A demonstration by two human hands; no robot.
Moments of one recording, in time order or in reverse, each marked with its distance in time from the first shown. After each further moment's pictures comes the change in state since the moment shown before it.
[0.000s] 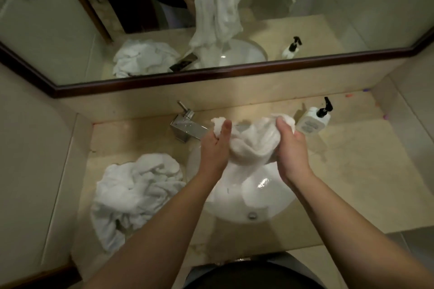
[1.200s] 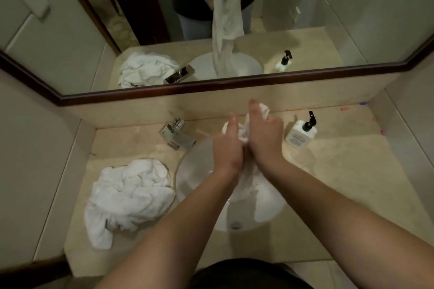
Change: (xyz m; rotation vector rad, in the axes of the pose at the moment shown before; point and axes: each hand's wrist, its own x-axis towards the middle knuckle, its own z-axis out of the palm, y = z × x) left_hand -0.022 0.069 0.098 -0.163 0.136 -0.244; right_hand 0.008 -0.068 -0.006 -0.124 -0.041 -0.178
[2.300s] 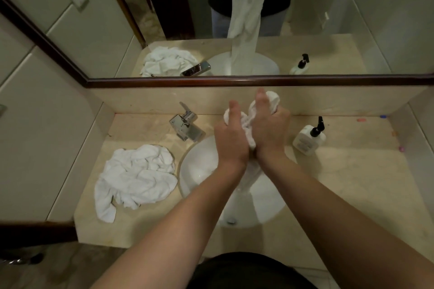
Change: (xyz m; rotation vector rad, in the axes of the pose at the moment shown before) left_hand -0.037 0.015 0.026 -0.114 0.156 0.254; right_hand 0.001 -0.013 -0.019 0.136 -0.069 -0.155
